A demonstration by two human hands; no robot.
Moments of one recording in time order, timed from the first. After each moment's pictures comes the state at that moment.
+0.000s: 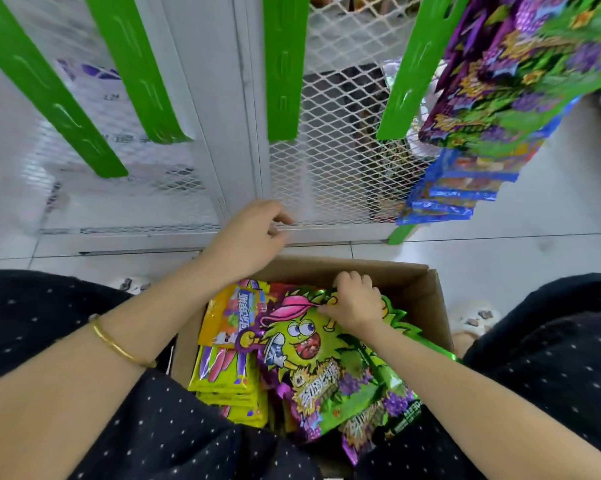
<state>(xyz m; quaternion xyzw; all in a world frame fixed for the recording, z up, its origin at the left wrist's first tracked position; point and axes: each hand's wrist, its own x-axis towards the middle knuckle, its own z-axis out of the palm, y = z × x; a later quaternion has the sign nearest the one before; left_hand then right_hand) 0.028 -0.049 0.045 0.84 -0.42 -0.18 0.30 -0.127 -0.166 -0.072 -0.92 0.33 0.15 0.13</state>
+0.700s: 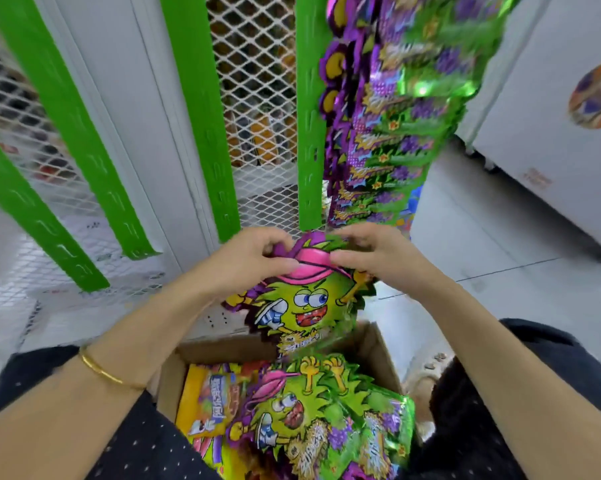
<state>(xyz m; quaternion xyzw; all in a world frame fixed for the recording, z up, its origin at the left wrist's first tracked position) -0.016 -0.086 0.188 0.75 -0.49 -0.28 0.34 -0.170 -0.236 0.178 -0.83 0.22 -0.13 0.49</state>
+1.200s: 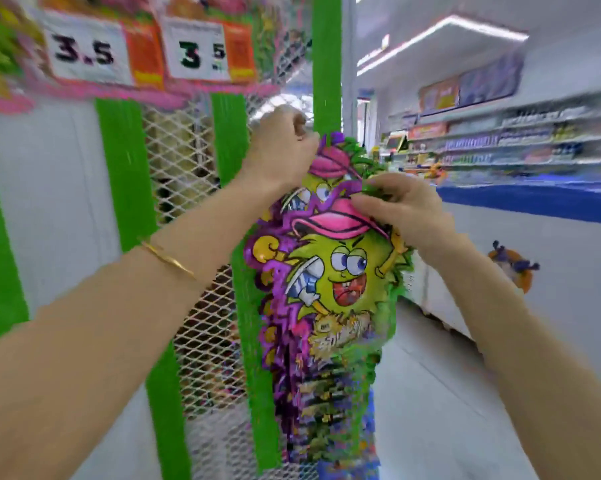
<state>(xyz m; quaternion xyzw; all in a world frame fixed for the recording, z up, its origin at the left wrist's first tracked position) -0.041 -0.249 0.557 0.63 -0.56 0.17 0.51 -0.184 -0.338 0.493 -0.78 0.13 -0.50 0.34</state>
